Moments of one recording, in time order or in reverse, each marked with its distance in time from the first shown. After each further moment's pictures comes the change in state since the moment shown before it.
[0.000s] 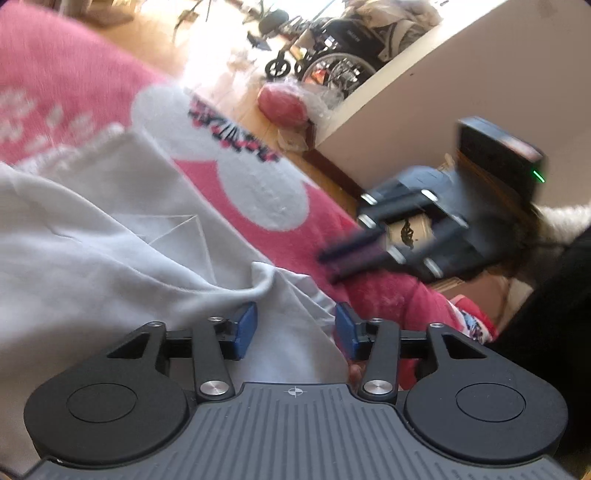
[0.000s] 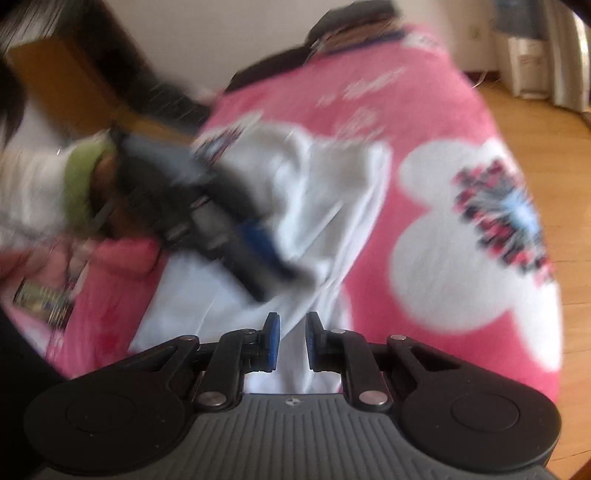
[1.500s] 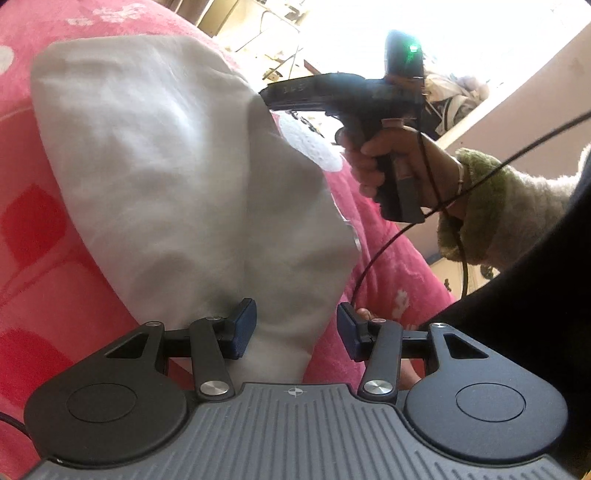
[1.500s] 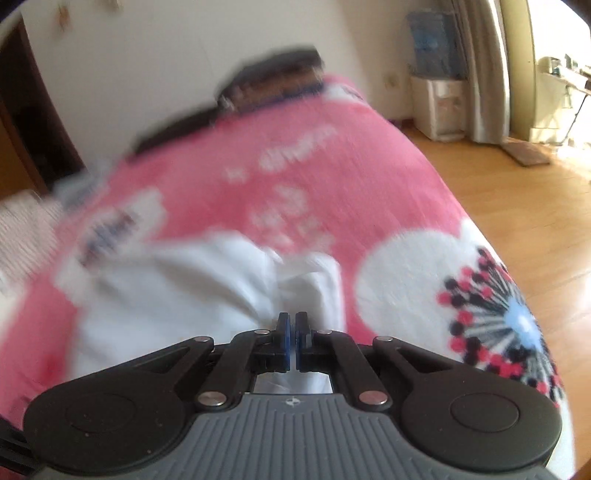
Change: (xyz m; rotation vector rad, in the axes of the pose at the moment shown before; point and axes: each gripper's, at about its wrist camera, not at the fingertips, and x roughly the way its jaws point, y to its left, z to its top) left arm -0.029 -0.033 -0.162 -0.218 -0.287 0.187; right arm 0.095 -0.008 0.057 0.065 -0.164 -0.317
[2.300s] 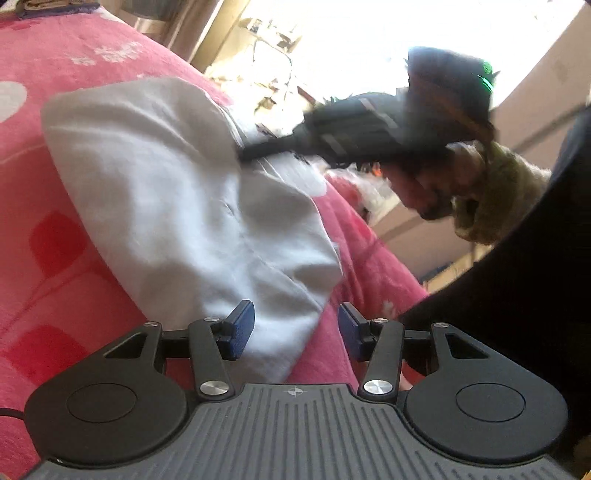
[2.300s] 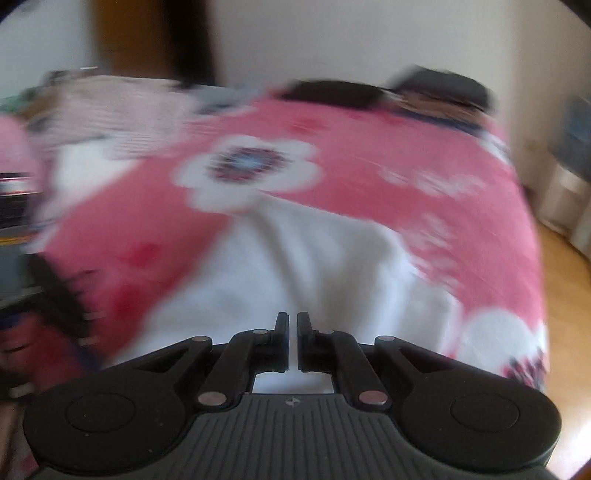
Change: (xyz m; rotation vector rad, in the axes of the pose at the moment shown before) left arm -0.036 -0.013 -0.010 0.034 -0.107 0.013; right arm -0.060 0.078 -0.003 -0.558 0.118 0.344
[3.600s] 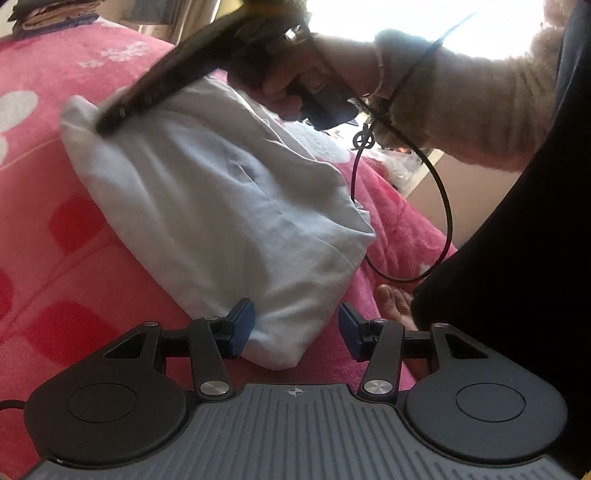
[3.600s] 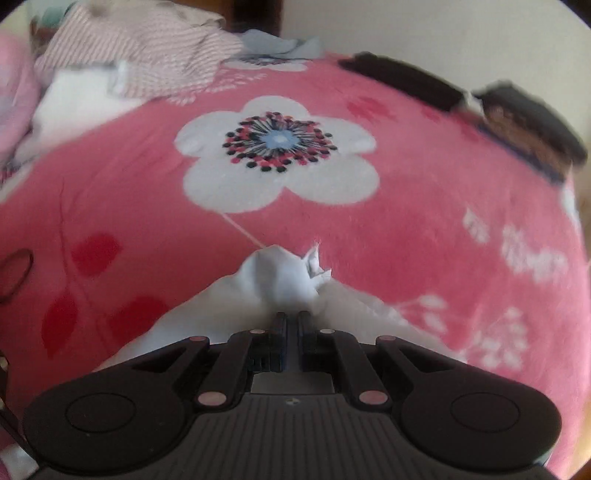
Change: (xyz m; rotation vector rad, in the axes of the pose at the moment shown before) left arm 0.013 -0.008 -0.025 0.094 0.051 0.120; right arm 0.136 -0.016 0.074 -0.169 0.089 -0.050
